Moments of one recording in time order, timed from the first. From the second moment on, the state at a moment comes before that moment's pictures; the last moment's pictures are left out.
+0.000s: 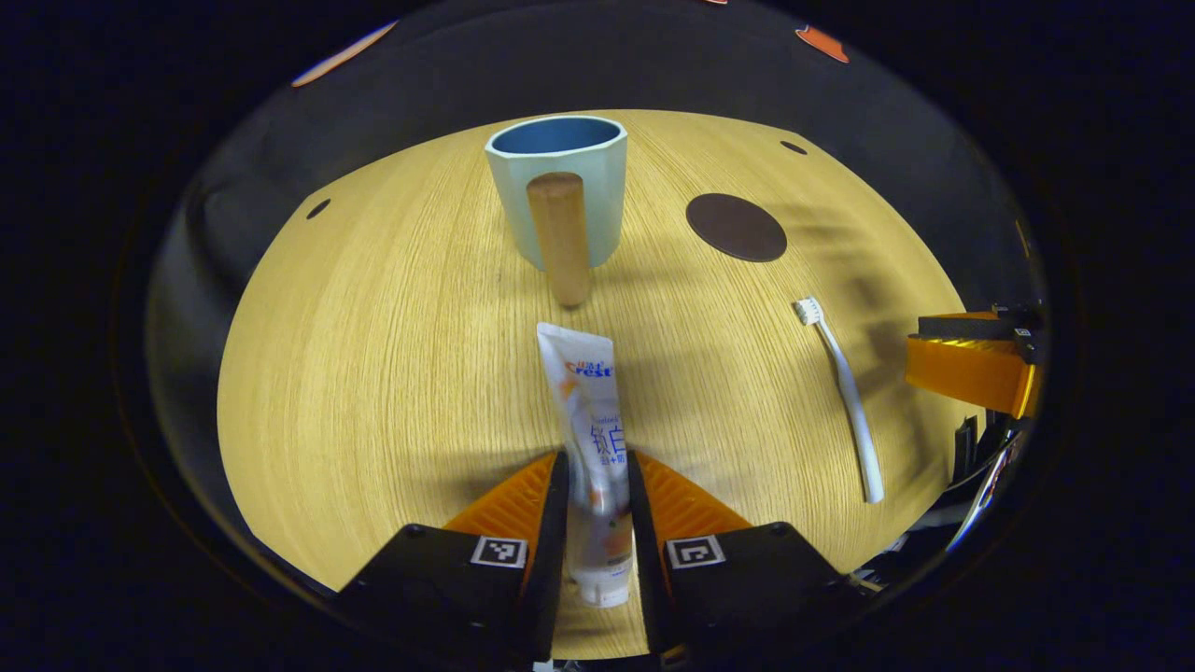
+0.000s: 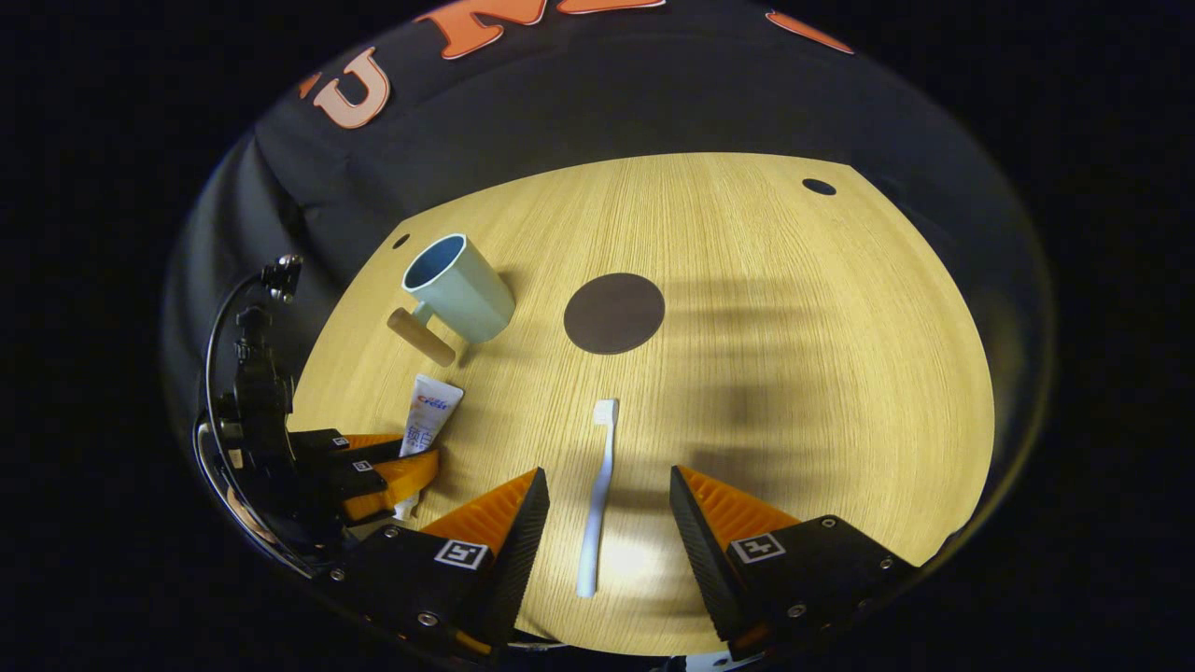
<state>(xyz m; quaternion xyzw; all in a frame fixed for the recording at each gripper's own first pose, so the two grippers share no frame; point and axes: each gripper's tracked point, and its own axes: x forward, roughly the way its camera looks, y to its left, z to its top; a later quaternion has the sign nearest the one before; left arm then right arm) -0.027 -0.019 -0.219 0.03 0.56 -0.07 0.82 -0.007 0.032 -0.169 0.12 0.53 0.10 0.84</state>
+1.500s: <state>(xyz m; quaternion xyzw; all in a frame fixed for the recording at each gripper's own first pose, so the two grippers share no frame) -0.005 -0.003 -0.175 0.00 0.47 -0.07 0.88 -0.019 0.055 -0.220 -0.08 0.55 0.12 0.82</state>
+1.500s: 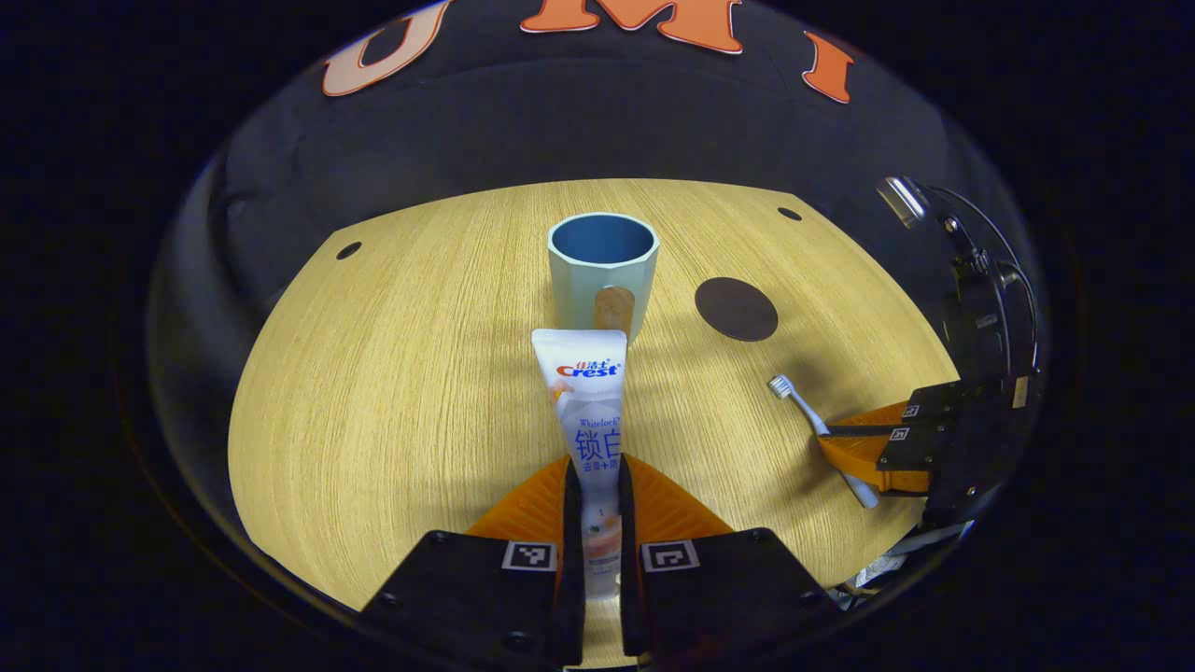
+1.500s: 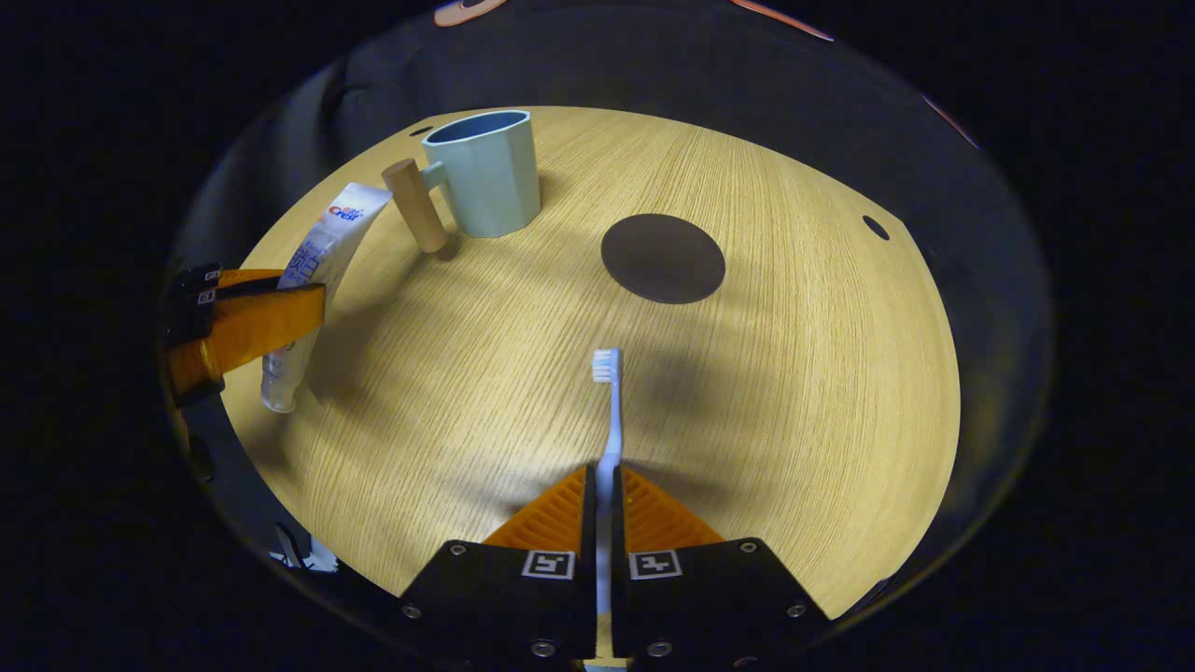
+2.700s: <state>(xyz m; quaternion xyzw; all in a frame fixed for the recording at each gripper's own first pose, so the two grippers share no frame) 0.014 0.013 -0.087 -0.01 0.25 -0.03 0.97 -0.004 0.035 -0.161 0.04 0.36 0.10 0.93</state>
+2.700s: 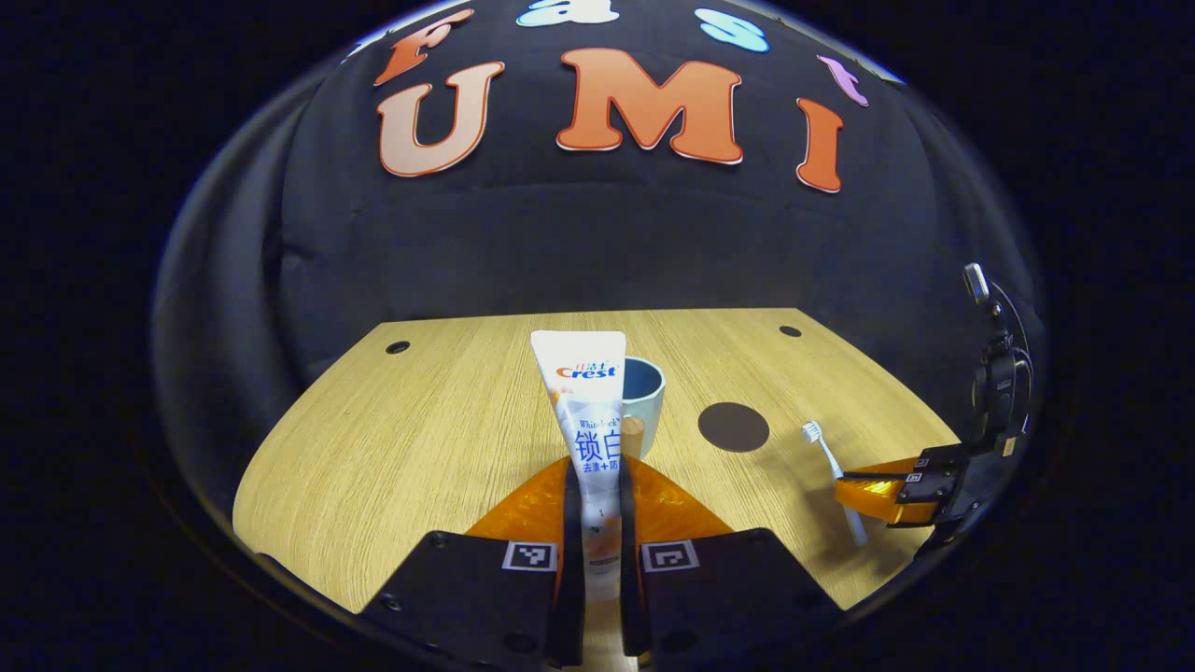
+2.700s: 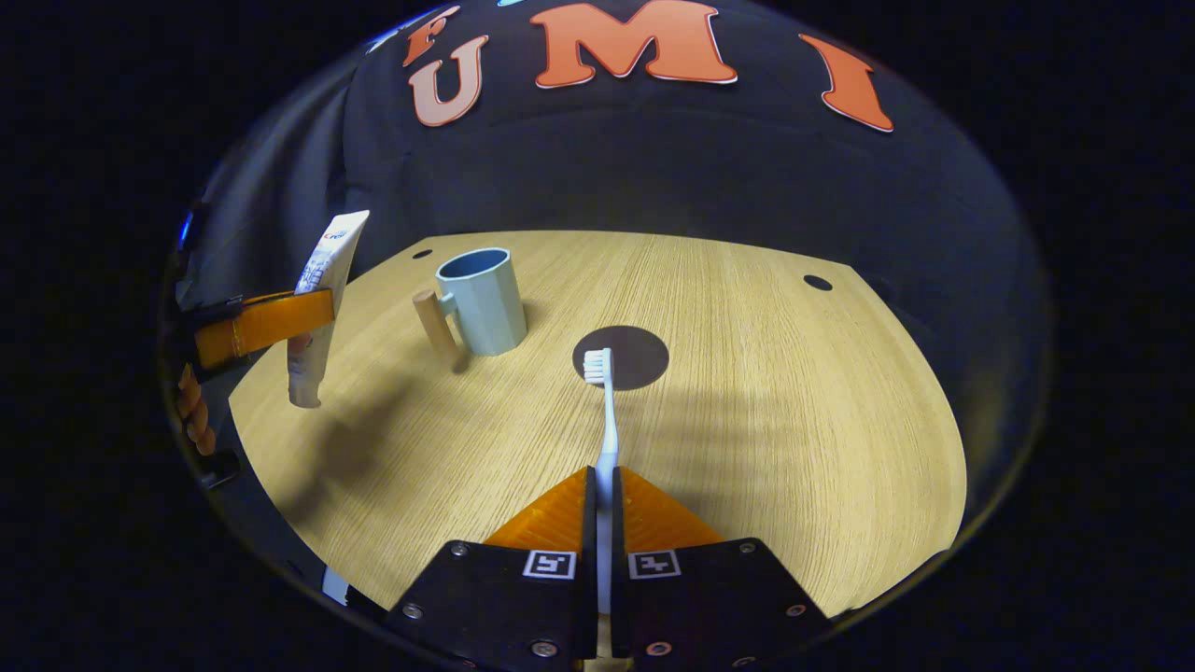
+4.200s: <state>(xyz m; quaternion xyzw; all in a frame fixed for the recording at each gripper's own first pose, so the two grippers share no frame) 0.119 0.005 -0.011 -0.08 0.03 -0.03 1.00 0.058 0.024 -0.080 0.11 0.18 0.09 0.97</state>
